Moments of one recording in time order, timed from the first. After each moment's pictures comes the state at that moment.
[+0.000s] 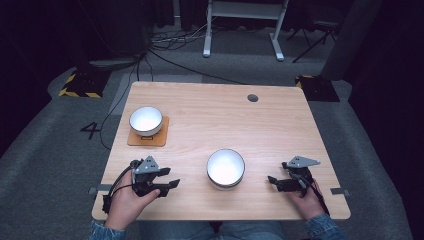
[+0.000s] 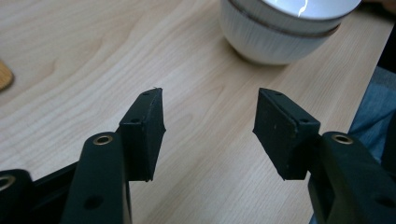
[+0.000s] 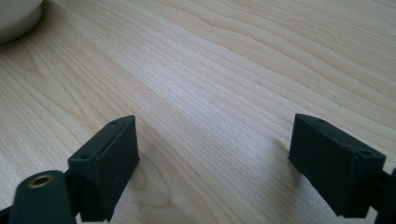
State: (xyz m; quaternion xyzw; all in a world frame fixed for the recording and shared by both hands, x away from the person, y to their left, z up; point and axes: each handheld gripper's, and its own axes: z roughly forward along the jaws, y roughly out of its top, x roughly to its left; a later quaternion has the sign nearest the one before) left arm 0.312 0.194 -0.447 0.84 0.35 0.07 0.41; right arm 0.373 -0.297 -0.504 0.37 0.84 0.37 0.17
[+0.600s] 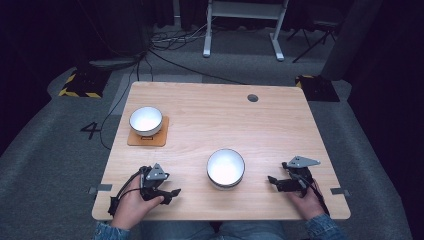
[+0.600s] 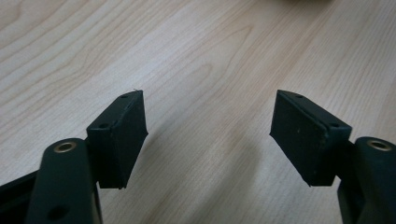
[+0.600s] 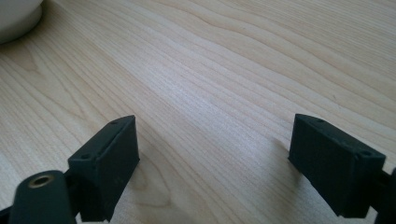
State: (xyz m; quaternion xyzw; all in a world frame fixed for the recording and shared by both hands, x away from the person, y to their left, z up) left arm 0.321 0.188 -0.491 0.87 0.33 0.08 0.35; right arm 0.373 -0.297 -0.504 0.37 0.84 0.37 0.17
